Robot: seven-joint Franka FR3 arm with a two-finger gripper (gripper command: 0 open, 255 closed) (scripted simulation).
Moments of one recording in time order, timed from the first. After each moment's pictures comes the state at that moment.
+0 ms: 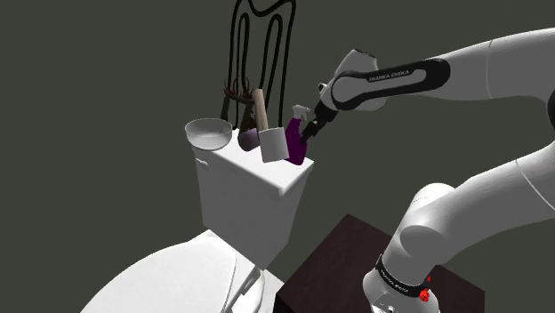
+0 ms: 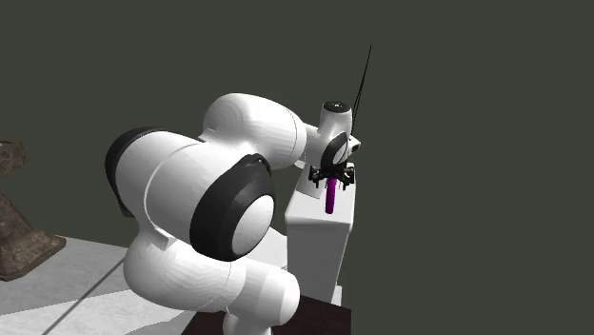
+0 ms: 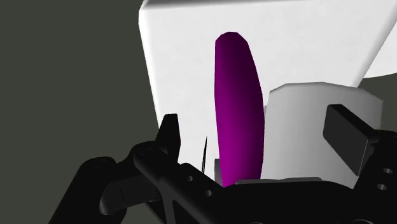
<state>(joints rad) 0.00 -0.56 -0.28 -2.56 0.01 2.36 -0.42</state>
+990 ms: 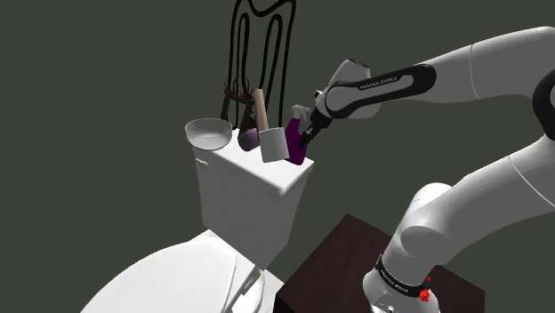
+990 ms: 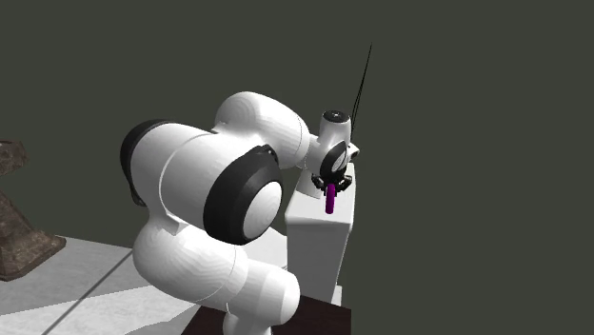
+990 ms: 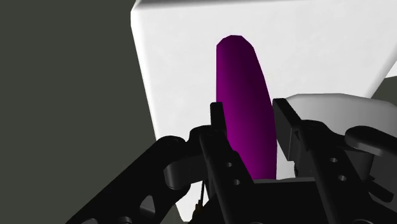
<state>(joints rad) 0.02 -0.50 -0.29 -2.58 0.03 2.45 -0.43</state>
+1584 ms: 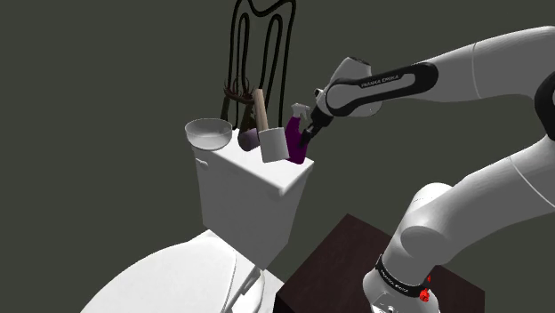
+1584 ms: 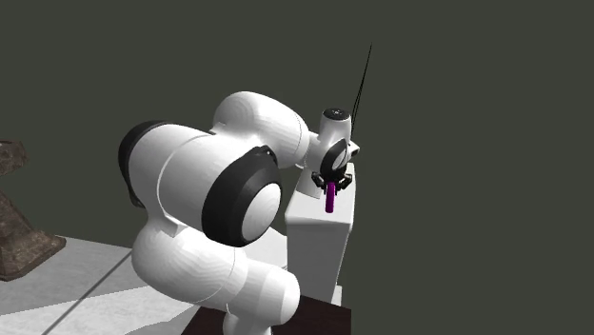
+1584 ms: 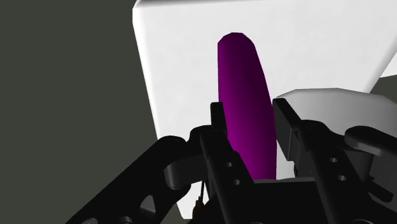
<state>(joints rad) 0.02 -0.51 -0.29 -2.57 0.02 2.43 -0.43</state>
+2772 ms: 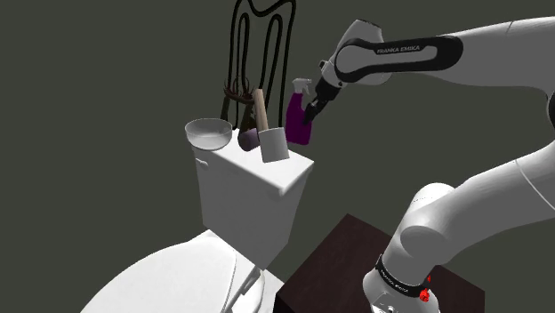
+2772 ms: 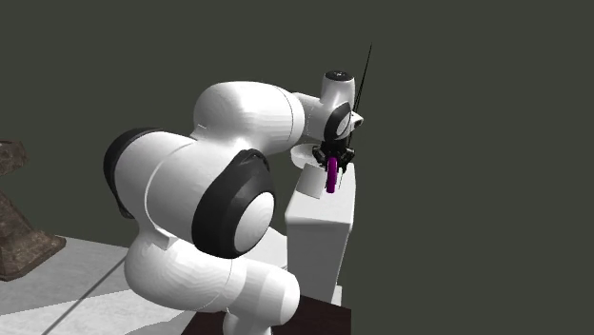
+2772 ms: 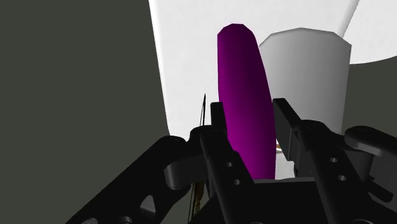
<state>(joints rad) 0.01 -0.56 -0.25 -2.37 0.01 2.18 -0.39</state>
